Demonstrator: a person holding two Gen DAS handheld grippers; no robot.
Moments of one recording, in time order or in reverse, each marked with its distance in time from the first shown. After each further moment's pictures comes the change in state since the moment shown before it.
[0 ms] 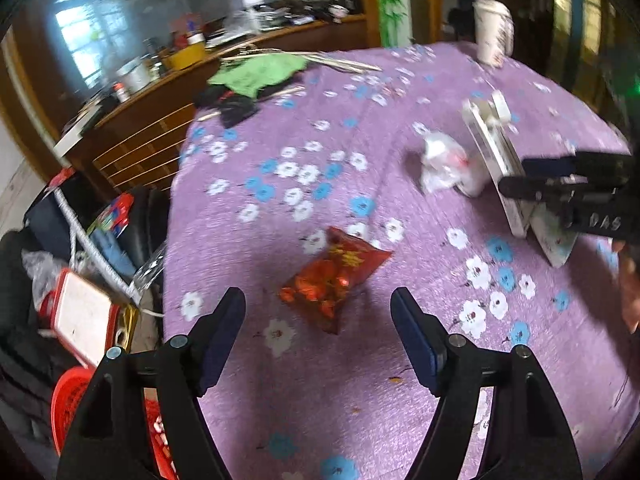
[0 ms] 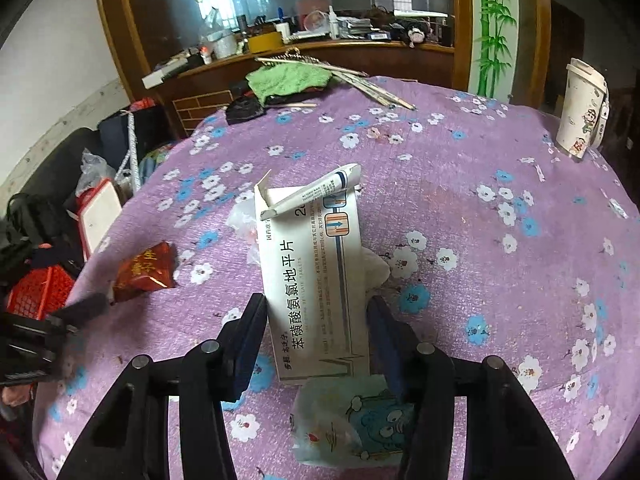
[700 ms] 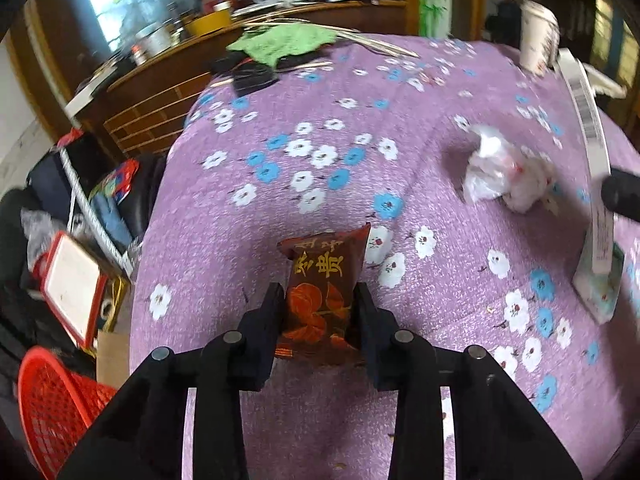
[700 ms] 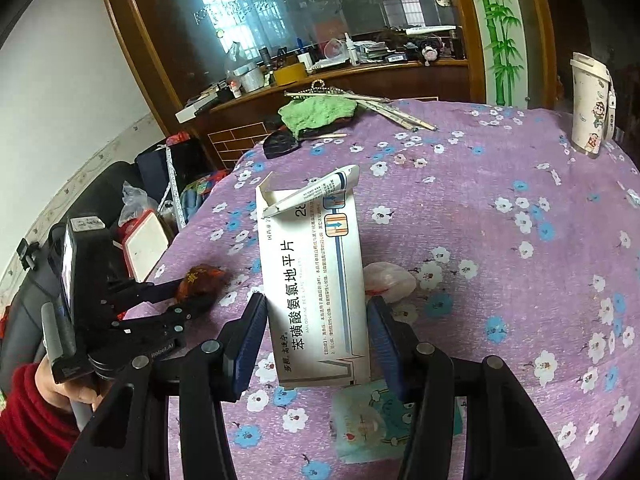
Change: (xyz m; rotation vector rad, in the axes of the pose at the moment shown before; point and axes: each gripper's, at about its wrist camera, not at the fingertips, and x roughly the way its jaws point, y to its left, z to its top) left arm 0.042 0.004 0.006 -0.172 0.046 0.046; right arm -0.033 0.004 -0.001 0.059 -0.084 0.150
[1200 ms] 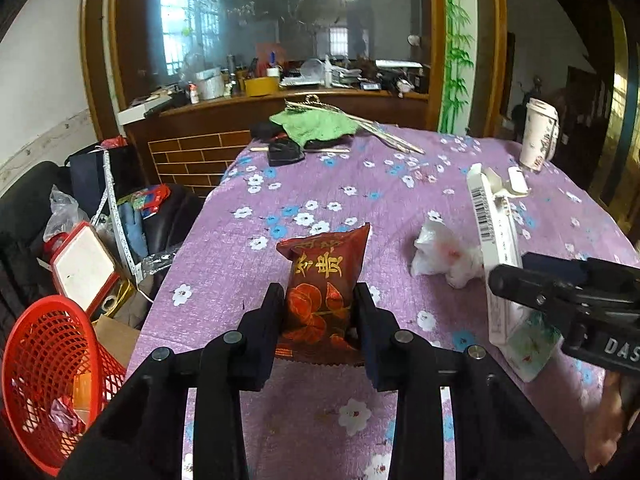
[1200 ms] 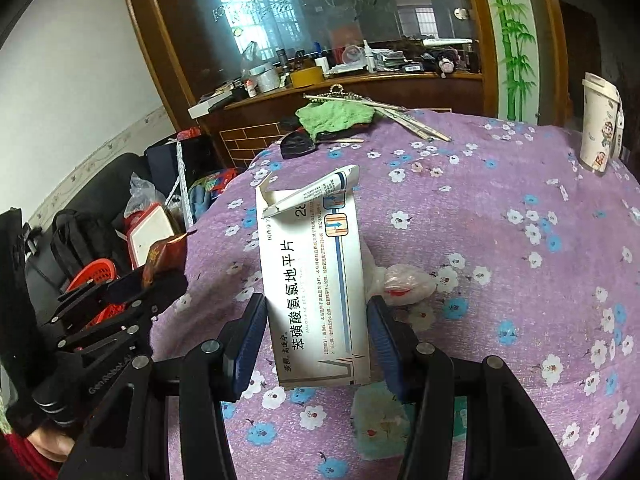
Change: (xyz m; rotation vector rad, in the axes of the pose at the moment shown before) left arm -0.072 -0.025 -0.019 -0.186 -0.287 0.044; right arm -0.002 0.020 -0.006 -0.062 -0.018 0.004
